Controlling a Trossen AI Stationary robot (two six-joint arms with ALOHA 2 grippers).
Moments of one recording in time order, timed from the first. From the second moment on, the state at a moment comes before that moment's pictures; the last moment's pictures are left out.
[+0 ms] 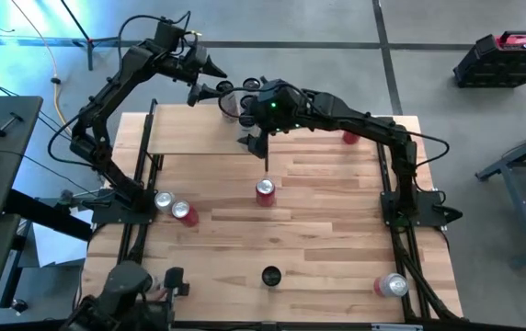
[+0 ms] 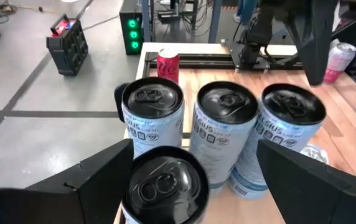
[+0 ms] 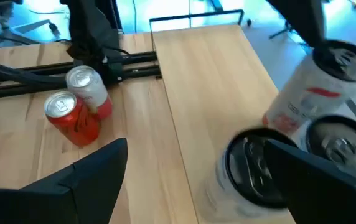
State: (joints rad) left arm 1.06 1.61 1.69 -0.87 0.91 0.70; right arm -0.23 1.97 2.23 -0.88 0.00 -0.05
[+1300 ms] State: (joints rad) left arm 1.04 1.58 1.69 -0.89 0.90 0.62; right arm -0.35 2.01 2.32 -0.86 -0.11 -0.13
